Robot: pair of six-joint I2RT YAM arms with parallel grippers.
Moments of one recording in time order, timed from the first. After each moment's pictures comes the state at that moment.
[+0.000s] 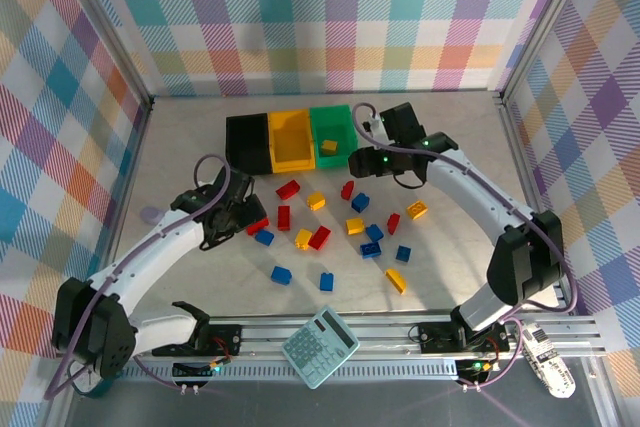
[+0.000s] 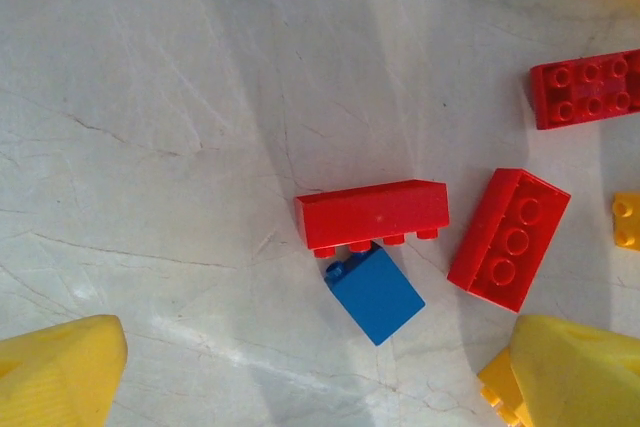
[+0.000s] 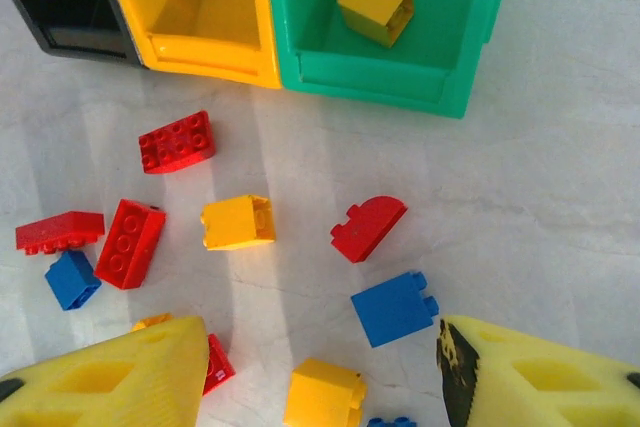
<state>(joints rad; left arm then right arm) -0.45 1.21 0.88 -0.85 -0.20 -0.93 0.49 1.56 1.35 -0.69 -0.20 0.22</state>
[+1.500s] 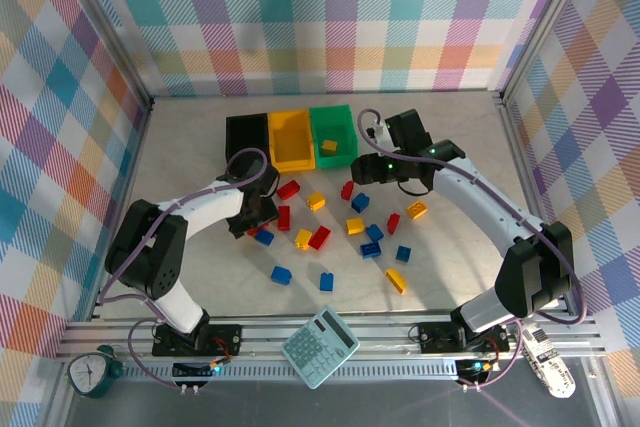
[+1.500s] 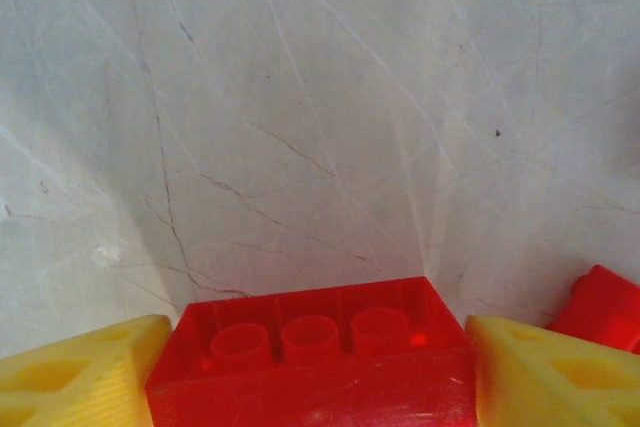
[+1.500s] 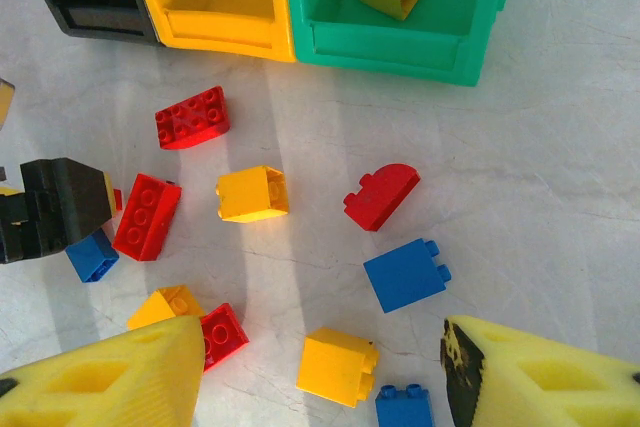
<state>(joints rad) -0.45 1.65 0.97 -0.68 -0.17 -0.94 0.49 1.50 1.29 -0.69 -0.23 0.23</state>
